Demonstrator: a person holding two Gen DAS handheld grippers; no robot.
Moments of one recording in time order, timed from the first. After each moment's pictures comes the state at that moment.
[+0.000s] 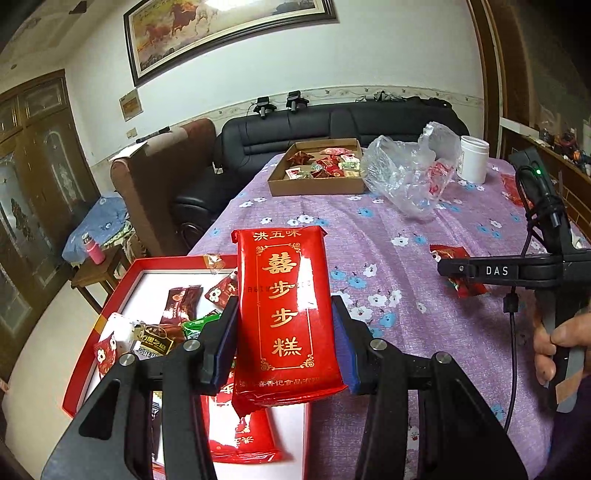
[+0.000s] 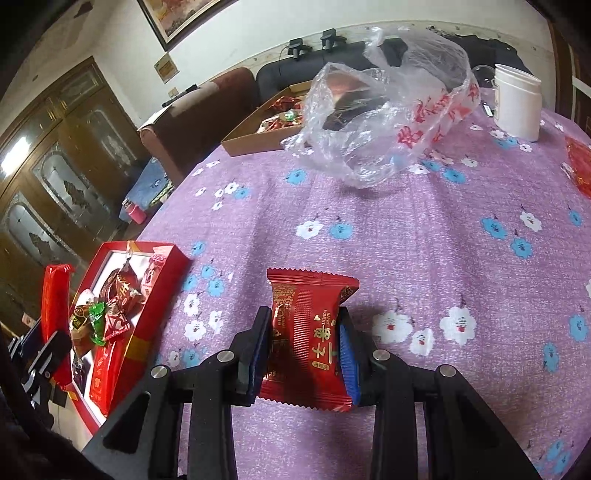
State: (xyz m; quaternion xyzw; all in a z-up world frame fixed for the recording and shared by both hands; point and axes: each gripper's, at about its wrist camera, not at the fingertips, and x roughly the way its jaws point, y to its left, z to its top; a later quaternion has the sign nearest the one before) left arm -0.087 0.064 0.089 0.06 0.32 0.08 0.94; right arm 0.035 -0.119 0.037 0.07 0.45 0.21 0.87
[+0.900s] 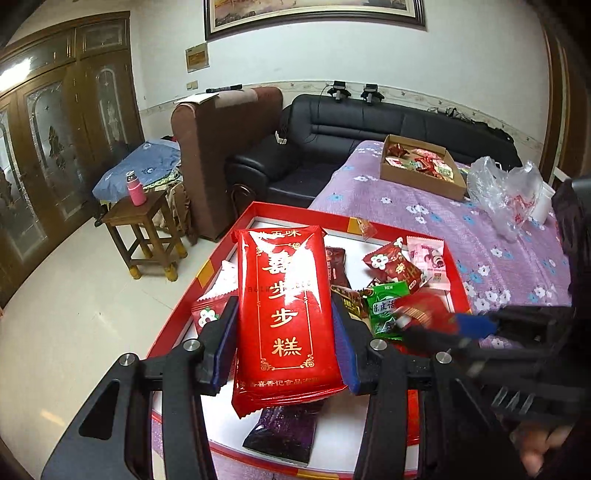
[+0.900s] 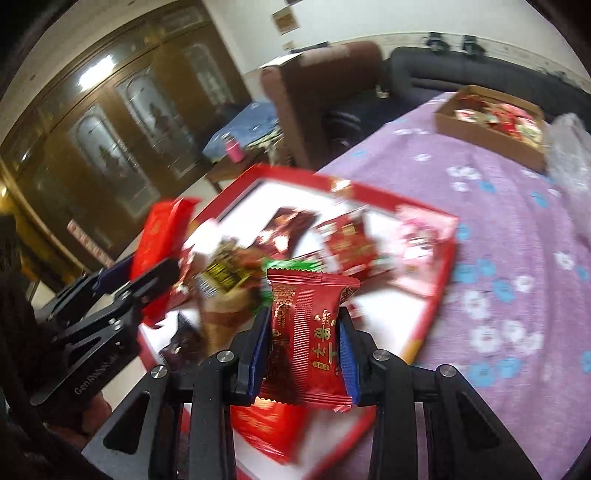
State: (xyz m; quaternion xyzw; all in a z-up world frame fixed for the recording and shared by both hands) left arm -0.109 0.213 0.067 -0.04 0.34 0.16 0.93; right arm -0.045 0.108 0.044 -0.04 0.44 0.39 0.80
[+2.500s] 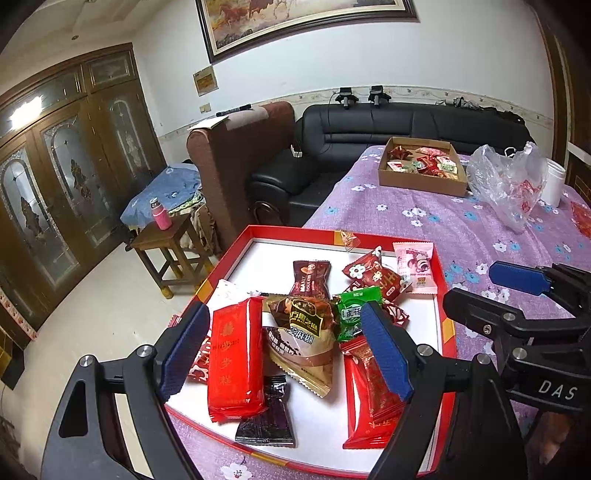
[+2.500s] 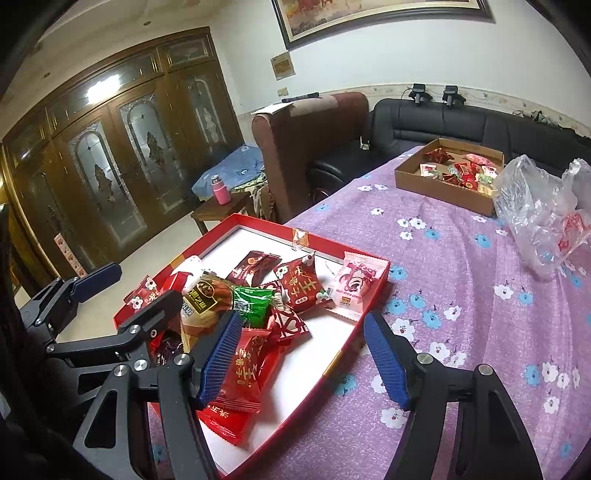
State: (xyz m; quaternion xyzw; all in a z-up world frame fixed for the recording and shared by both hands) left arm -0.111 0.158 0.087 0.03 0.32 0.22 0.92; right arm -0.049 0.039 0.079 -0.03 0.35 0.36 0.87
